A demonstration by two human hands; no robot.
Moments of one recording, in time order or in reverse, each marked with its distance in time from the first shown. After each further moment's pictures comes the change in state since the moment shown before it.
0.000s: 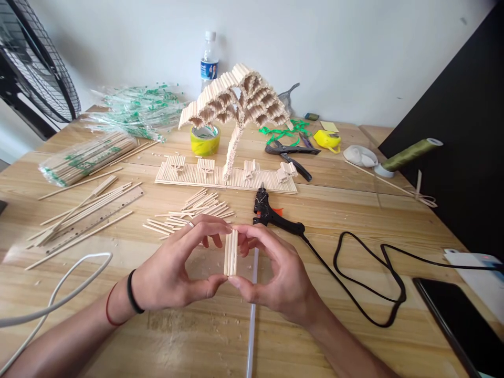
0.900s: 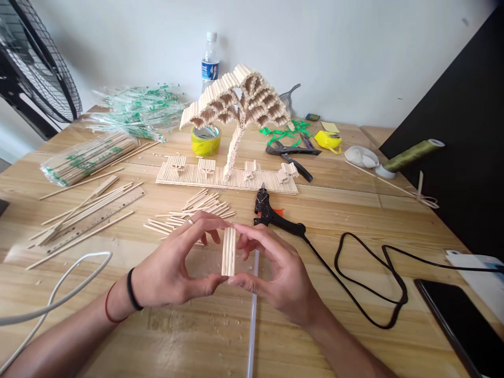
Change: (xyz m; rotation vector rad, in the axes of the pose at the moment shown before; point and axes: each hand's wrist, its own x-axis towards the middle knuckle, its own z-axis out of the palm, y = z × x) left_hand 0.002 0.001 -0.005 -0.023 -0.014 -0.048; right_hand -0.002 0.004 -0.002 0.053 -0.014 -0.020
